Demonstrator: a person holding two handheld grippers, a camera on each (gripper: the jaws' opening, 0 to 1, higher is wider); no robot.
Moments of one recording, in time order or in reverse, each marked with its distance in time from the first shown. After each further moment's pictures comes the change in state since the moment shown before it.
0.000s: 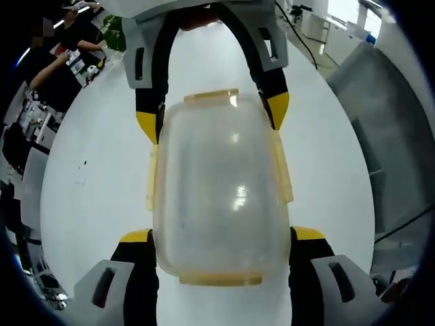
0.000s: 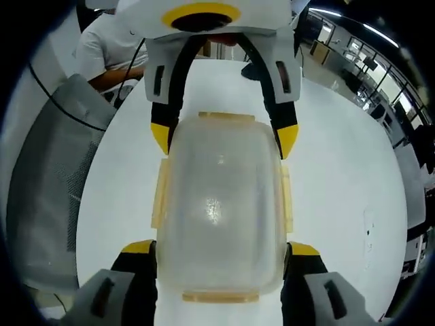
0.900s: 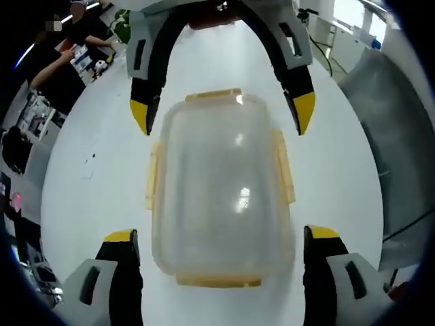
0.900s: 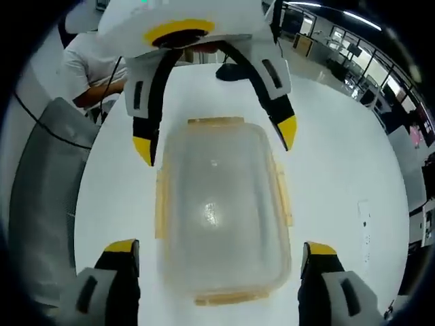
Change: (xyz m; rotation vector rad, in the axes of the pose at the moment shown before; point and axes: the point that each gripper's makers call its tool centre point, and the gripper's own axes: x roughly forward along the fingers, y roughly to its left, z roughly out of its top) left arm 0.000 0.015 -0.006 -0.068 -0.043 0.008; right arm -0.005 -0.017 0.013 0.094 -0.017 -0.028
